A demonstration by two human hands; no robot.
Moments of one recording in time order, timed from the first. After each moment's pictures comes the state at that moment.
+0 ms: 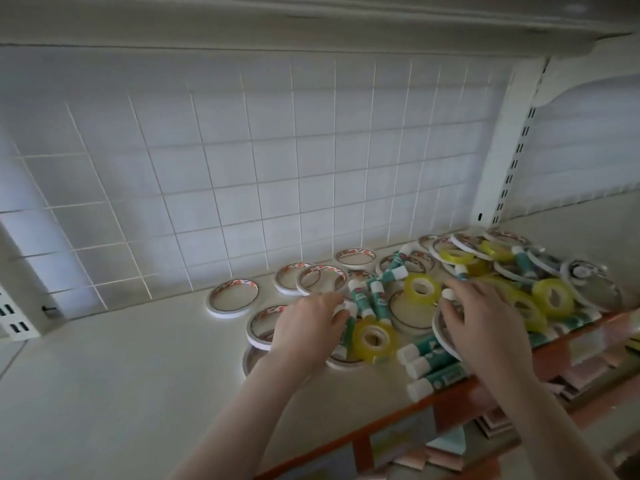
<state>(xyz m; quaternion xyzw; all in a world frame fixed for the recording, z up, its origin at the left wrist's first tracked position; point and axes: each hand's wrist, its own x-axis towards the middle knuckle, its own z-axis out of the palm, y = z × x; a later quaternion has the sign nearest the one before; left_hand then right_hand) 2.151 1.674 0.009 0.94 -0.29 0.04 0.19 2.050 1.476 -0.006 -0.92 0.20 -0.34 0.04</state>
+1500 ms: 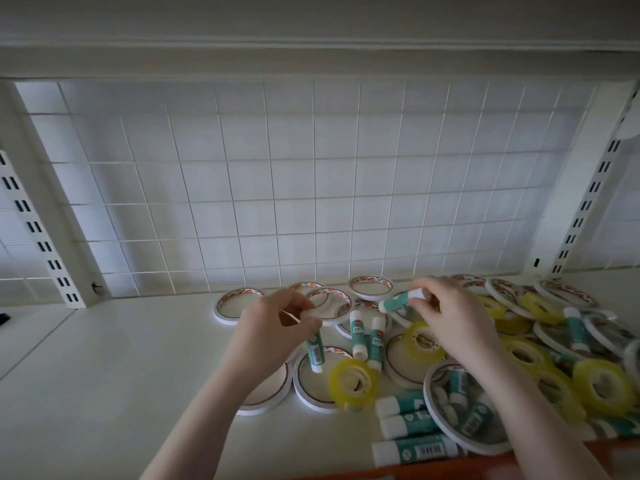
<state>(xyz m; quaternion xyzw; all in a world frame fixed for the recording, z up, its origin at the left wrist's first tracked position) 2.138 1.681 0.035 0.87 -0.13 0.11 0.47 2.130 1.429 0.024 -0.94 -0.01 -0.27 0.19</state>
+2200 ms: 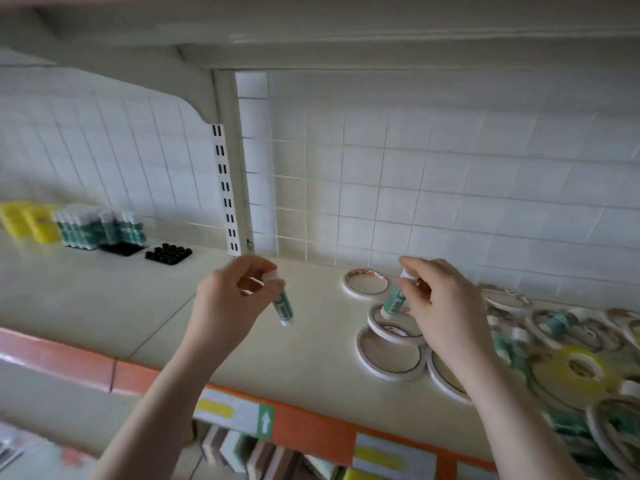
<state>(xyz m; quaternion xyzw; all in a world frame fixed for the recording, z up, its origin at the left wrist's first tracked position) 2.077 1.866 0.043 0.83 0.02 0.32 0.46 2.125 1.621 0.043 -0.88 -0.18 -0.34 0.28</state>
